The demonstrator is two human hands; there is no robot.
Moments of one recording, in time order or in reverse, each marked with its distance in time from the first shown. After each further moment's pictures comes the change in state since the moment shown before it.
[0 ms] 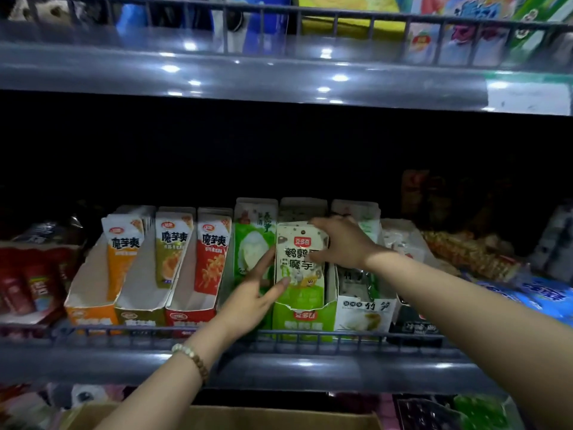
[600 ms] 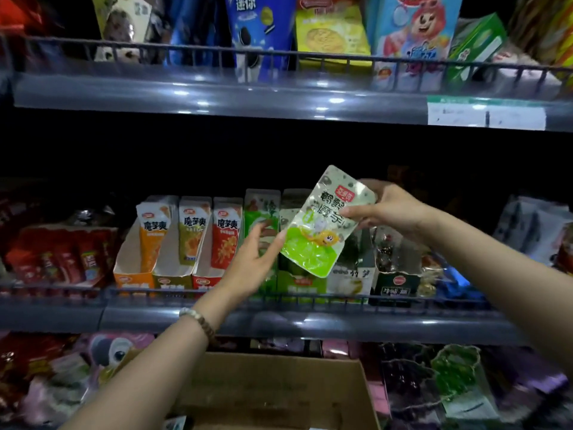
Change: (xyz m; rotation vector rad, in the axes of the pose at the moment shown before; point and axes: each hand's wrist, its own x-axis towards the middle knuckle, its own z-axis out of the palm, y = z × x) left_hand -0.056 0.061 -0.022 -0.057 0.159 0.058; right_hand -0.096 -0.027 -0.102 0.904 0.057 0.169
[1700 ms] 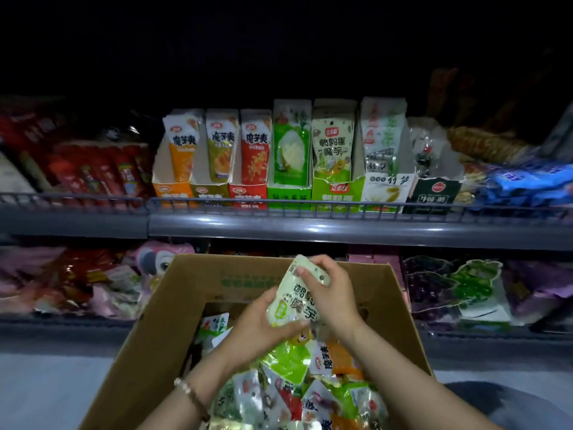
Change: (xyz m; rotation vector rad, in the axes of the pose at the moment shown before) left_hand -0.196 -0.109 0.017 -0.251 -0.260 -0.307; right_hand -0.140 0.144 0.248 0.109 0.272 0.128
